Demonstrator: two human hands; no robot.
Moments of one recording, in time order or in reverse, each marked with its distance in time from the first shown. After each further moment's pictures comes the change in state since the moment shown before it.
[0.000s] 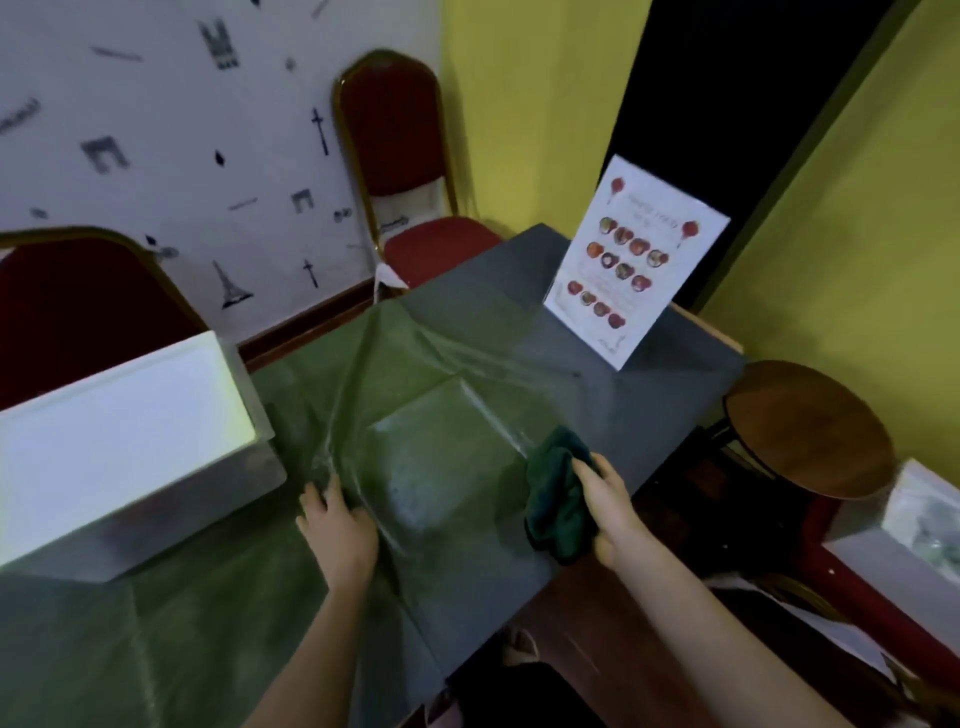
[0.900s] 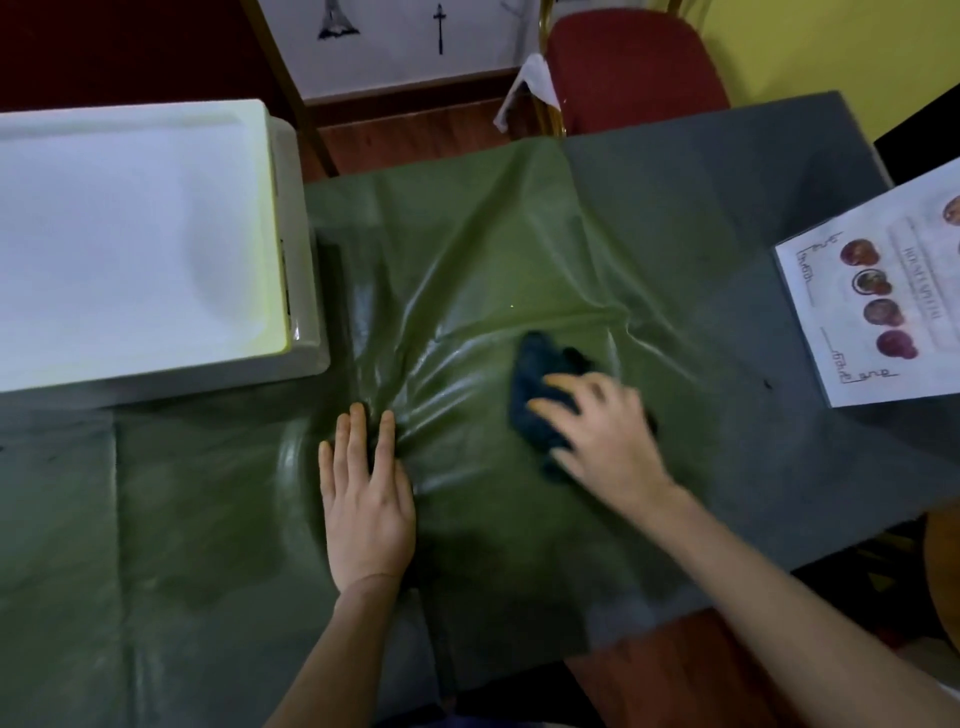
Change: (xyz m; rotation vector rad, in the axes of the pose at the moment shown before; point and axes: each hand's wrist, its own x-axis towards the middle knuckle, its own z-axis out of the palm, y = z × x) left_hand 0.002 -0.027 0.041 0.282 0.060 0.008; right_hand 0.140 0.007 0.117 -1.759 -0.576 -1.237
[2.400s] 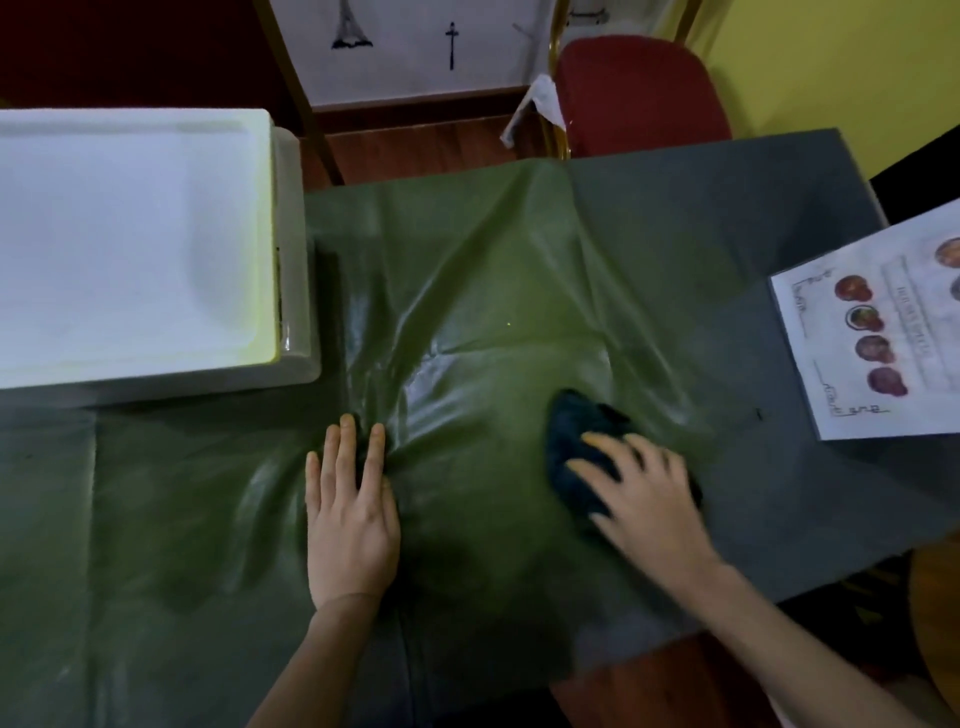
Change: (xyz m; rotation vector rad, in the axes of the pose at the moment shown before) left_hand -0.003 0.001 -0.006 0.019 -0.047 0.001; right_hand -0.051 0.017 -0.010 -0.073 -0.104 0.030
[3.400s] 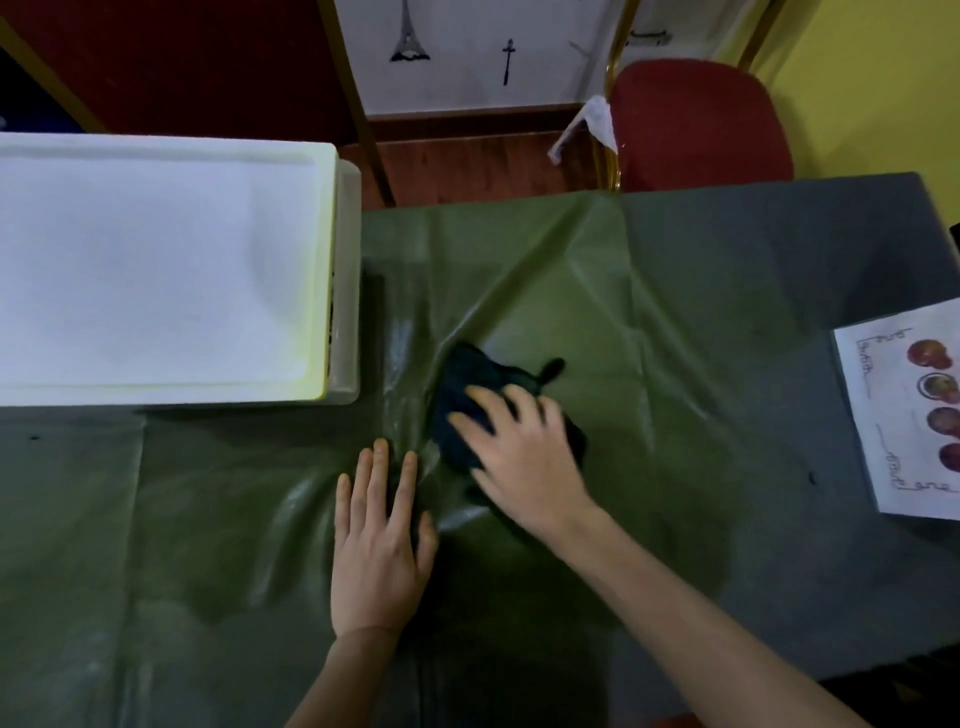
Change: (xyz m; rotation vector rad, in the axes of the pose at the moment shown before) left_hand 0.007 0.001 -0.002 0.048 -0.036 0.009; right_hand 0.127 -0.093 -0.035 0.083 0.172 -0.193
